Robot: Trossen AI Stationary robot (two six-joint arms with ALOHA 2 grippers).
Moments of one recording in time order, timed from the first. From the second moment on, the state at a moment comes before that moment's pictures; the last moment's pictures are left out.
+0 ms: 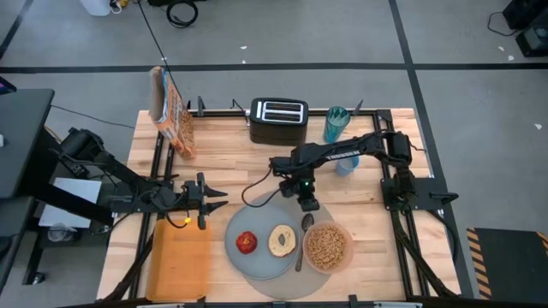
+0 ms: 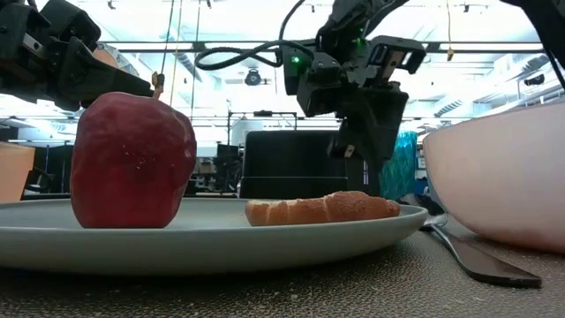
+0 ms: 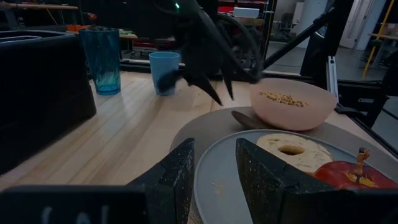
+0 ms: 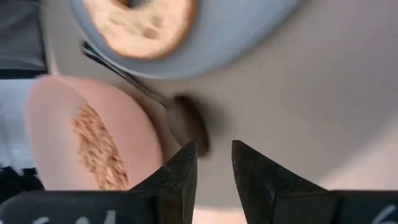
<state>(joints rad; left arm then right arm) -0.52 1.04 0.01 0.95 -0.66 -0.15 -0.09 1.99 1.47 -1.06 -0.57 -0.24</state>
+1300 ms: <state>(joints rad) -0.68 1.04 0.01 1.15 -0.89 0.09 -0.15 0.45 0.34 -0.05 -0.14 0.12</state>
